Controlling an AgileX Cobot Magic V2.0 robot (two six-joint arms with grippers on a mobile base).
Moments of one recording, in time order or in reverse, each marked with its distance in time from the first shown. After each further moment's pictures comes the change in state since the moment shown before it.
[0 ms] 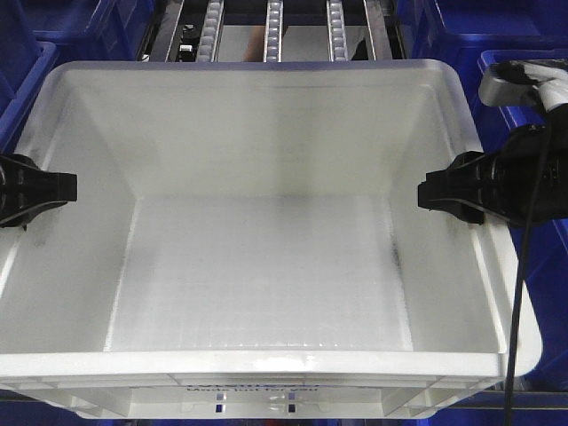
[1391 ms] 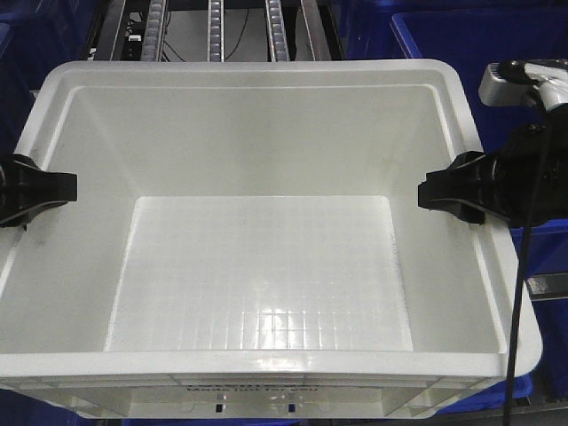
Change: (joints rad) left arm 0.000 0.000 0.000 0.000 0.000 0.000; right arm 0.000 0.000 0.000 0.000 0.001 0.000
